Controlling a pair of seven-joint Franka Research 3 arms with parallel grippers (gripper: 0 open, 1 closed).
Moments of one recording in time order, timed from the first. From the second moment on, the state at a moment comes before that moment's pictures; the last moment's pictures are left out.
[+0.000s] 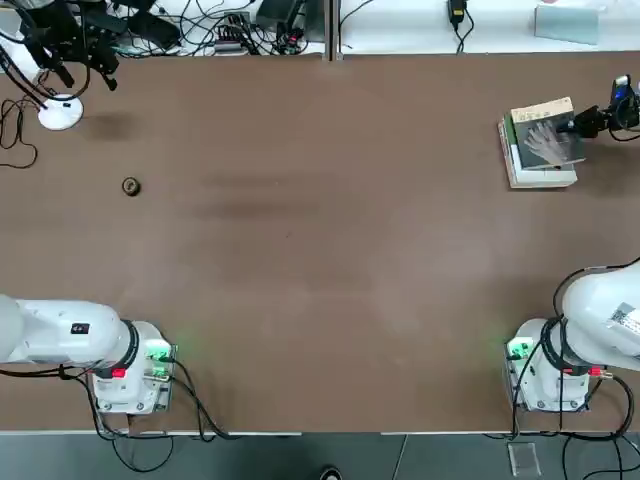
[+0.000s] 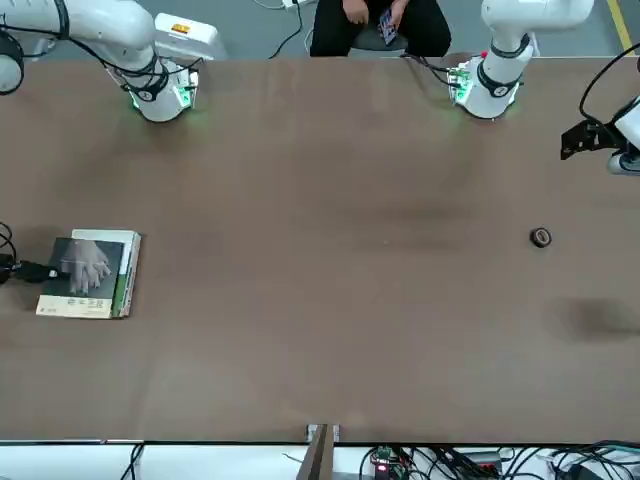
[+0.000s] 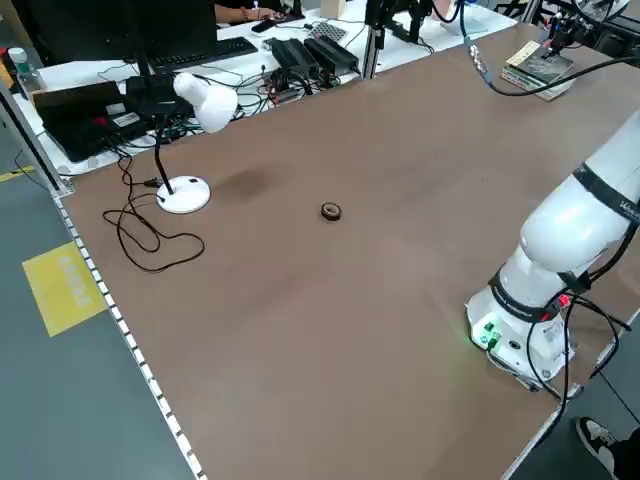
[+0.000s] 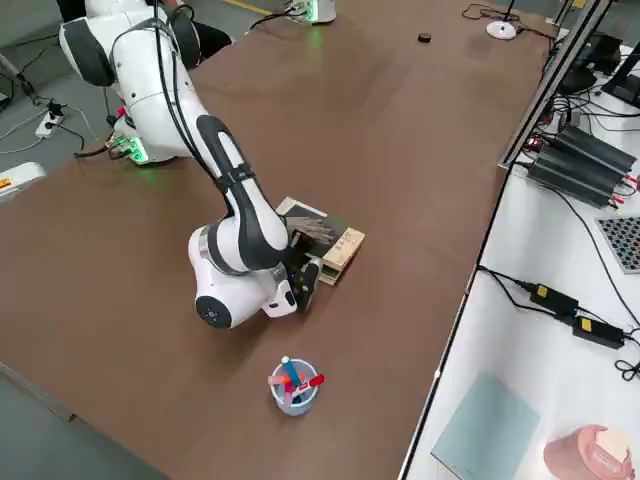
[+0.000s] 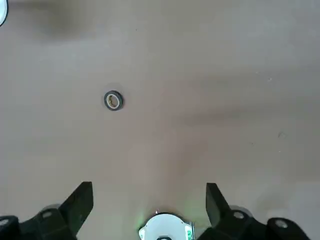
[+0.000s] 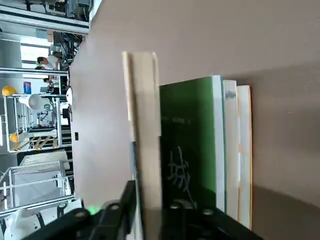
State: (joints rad) left arm -0.03 -0.13 -0.04 -1.80 -0.01 1.52 0.04; right arm -0.56 0.90 -0.02 -1.38 0.87 1.56 -0.89
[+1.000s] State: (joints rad) left arm -0.04 -0.13 -0.04 -1.80 -0.01 1.52 0.04; right arm -0.57 0.91 -0.03 -1.38 0.86 1.58 -0.89
